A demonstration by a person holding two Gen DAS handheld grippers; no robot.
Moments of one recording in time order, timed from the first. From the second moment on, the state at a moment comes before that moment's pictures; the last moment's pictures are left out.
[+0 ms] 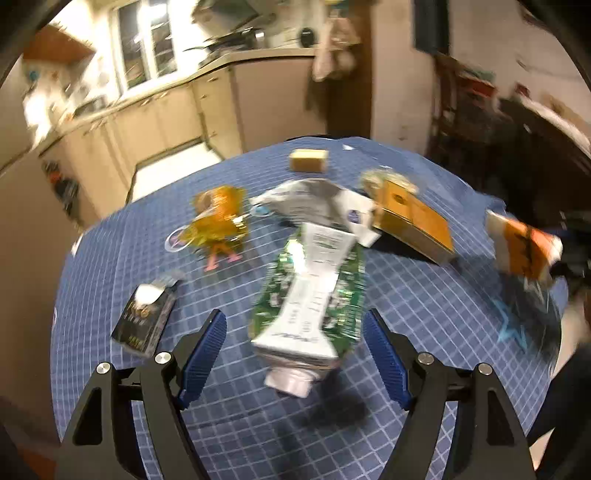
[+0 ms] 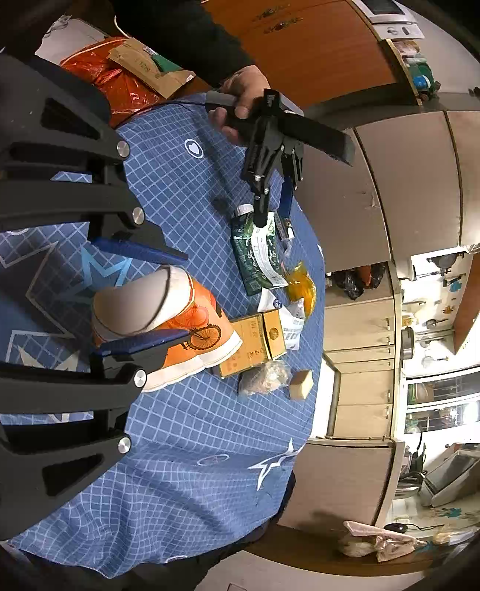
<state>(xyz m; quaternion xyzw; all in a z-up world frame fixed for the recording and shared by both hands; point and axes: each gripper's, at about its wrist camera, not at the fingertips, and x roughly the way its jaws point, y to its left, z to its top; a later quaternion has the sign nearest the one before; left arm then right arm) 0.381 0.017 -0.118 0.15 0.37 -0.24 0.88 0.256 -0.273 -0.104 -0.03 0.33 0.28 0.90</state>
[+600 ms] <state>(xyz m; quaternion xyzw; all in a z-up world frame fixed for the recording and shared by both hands) 0.408 0.019 -0.156 0.11 0.39 -0.26 0.88 0.255 -0.260 -0.102 -0.03 0.33 0.28 0.90</state>
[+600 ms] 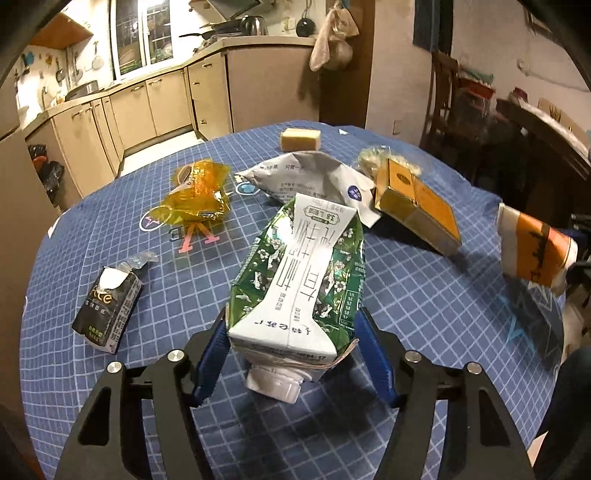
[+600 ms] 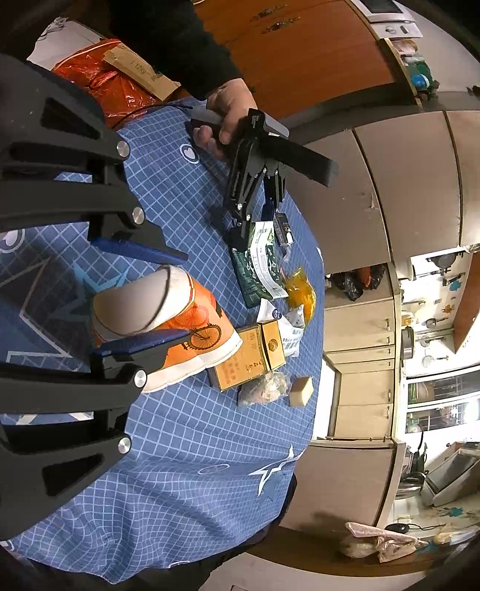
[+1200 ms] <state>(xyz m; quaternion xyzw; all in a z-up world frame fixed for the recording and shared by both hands) 0.355 0.043 -0.112 0.03 0.33 -0.22 0.92 0.236 -0.264 -0.088 -0.02 0.30 0.23 0.92</state>
